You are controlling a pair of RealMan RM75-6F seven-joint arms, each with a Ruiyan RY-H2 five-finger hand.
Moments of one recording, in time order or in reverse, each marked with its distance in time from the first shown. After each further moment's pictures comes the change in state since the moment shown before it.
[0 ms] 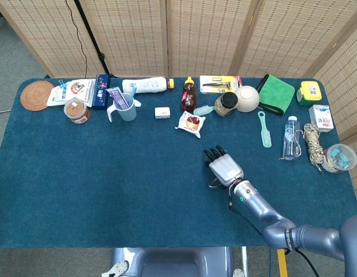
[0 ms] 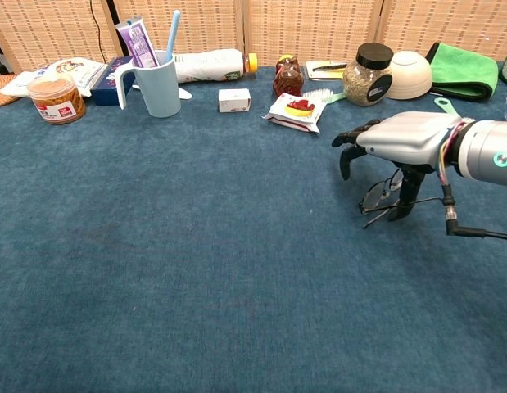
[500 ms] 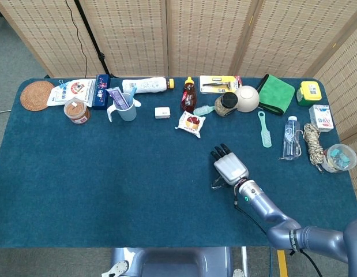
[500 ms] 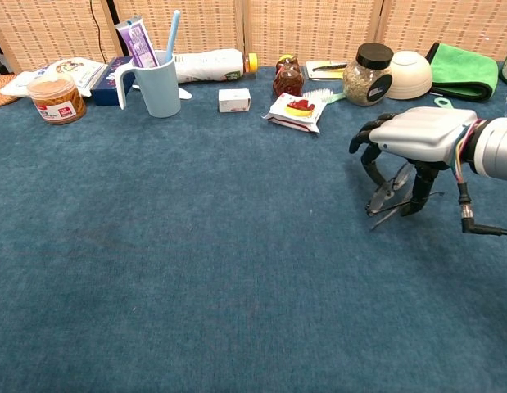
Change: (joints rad) left arm 0.001 0.005 -0.002 -0.003 0.004 0.006 -0.002; right arm -0.030 0.006 -0.003 0.033 -0.061 0.020 0.026
